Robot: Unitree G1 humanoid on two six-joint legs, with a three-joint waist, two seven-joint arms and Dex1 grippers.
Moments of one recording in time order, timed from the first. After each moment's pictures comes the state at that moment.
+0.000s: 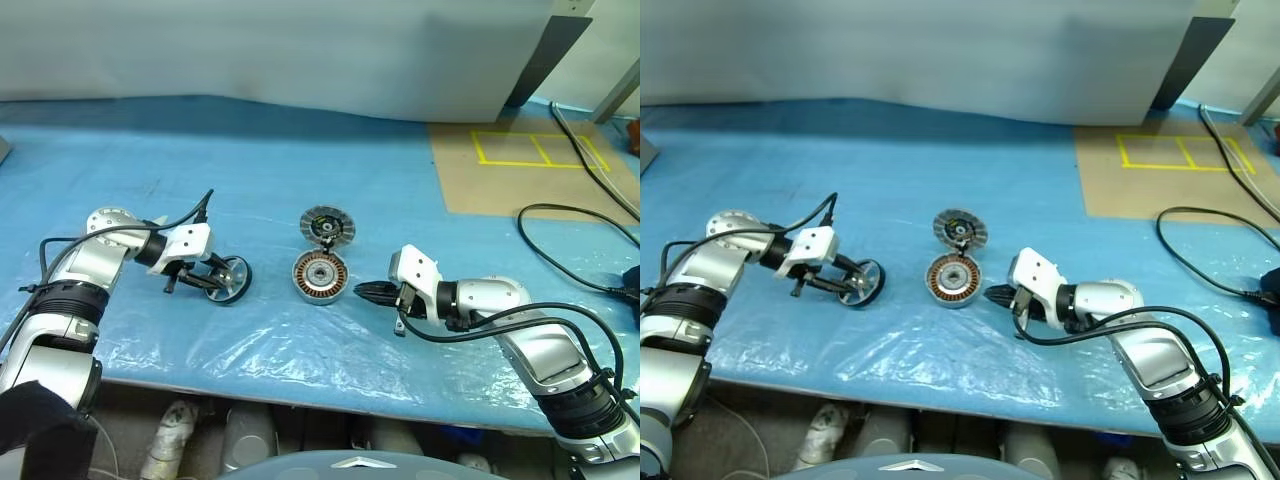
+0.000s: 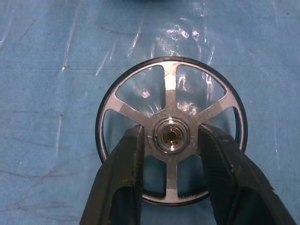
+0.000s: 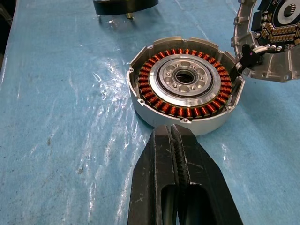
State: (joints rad) left arm -0.66 0.75 -0.20 0.63 0.00 -0.24 -1.56; right arm -0.18 -0.67 0.22 -0.39 0.24 0.53 0.91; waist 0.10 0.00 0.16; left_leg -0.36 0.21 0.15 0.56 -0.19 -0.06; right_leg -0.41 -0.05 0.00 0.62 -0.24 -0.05
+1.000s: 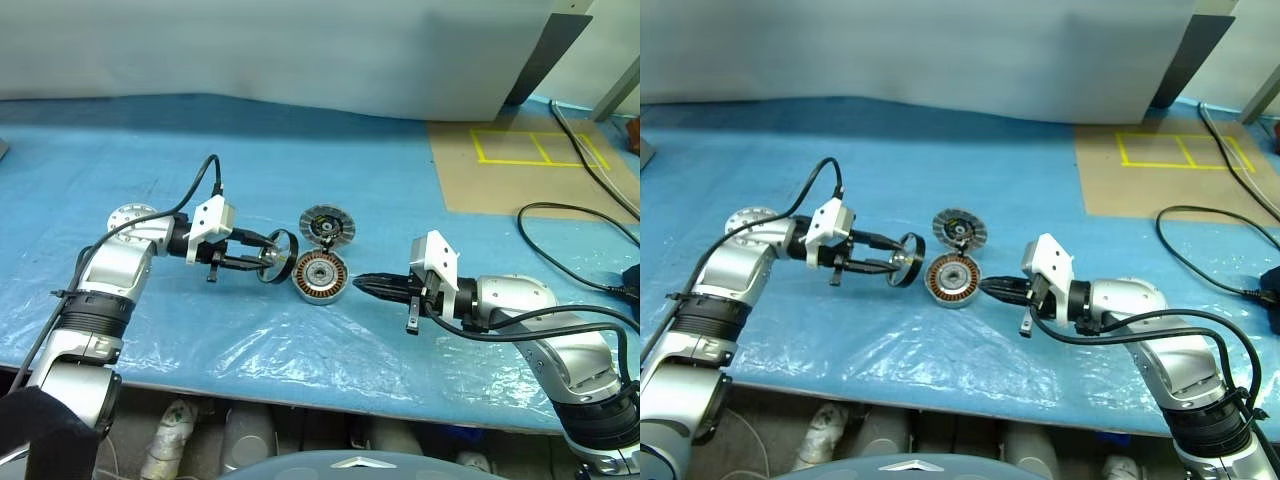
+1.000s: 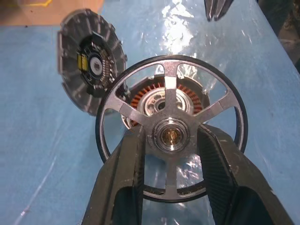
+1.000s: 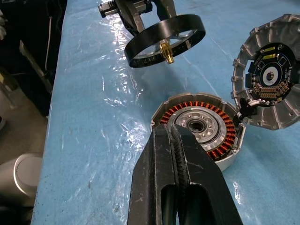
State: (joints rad) left arm -0.61 0.63 -0.12 0.30 -0.29 0.03 -1.49; right arm -0.15 -0.67 0.07 -0.53 0.48 0.64 0.89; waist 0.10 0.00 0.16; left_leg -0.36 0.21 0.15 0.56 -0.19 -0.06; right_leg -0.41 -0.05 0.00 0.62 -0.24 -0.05
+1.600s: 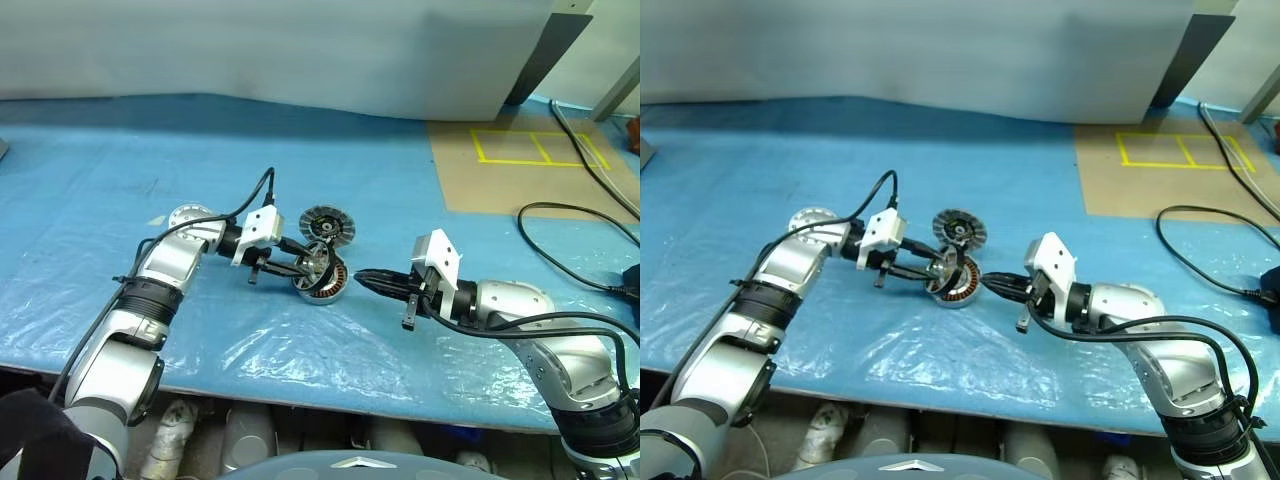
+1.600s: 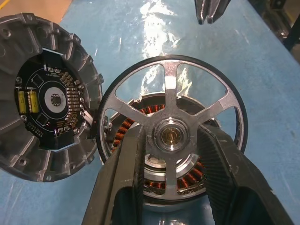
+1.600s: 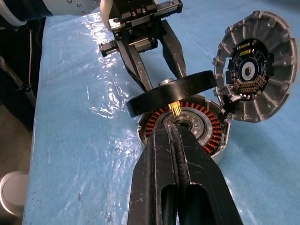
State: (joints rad) left arm -0.71 0.45 -0.25 0.46 -0.17 -0.05 -1.46; right arm -0.10 -0.65 0.06 -0.54 0.50 0.64 0.80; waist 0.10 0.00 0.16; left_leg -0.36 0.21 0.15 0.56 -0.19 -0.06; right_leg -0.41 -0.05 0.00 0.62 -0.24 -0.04
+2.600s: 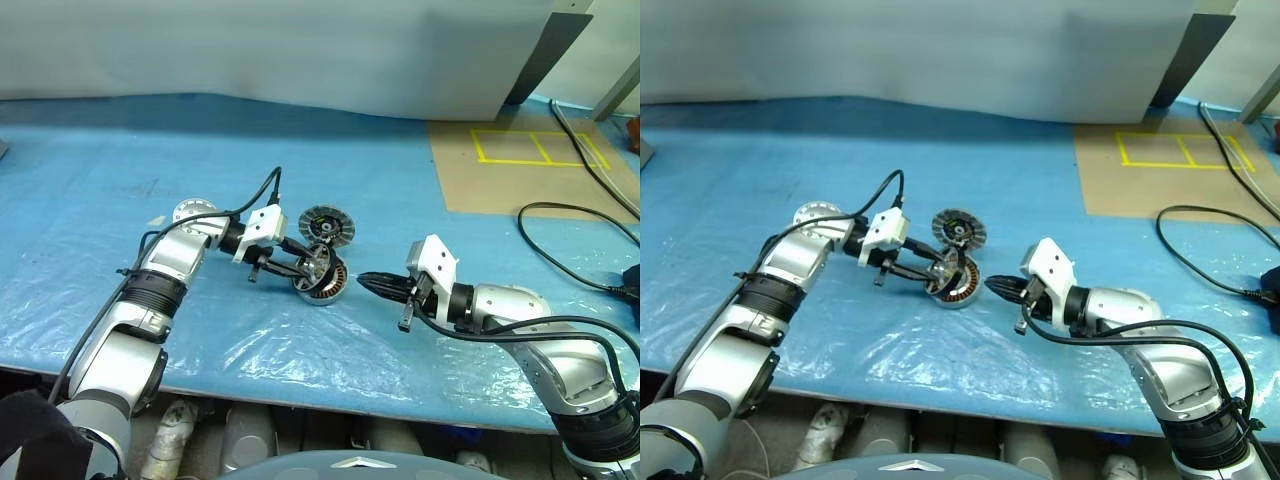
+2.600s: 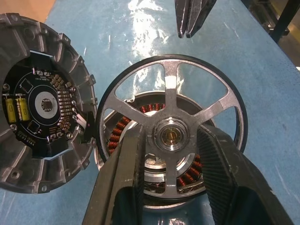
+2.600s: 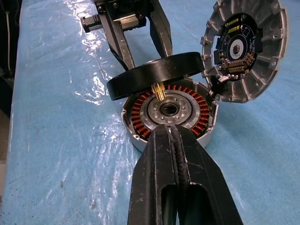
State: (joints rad) left arm -0.74 0.46 -0.27 0.48 -0.15 -0.07 -1.51; right arm -0.10 -0.66 0.09 -0.54 0.44 0.64 0.76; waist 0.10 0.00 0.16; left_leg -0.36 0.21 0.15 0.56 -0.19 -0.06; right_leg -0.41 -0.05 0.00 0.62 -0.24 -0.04
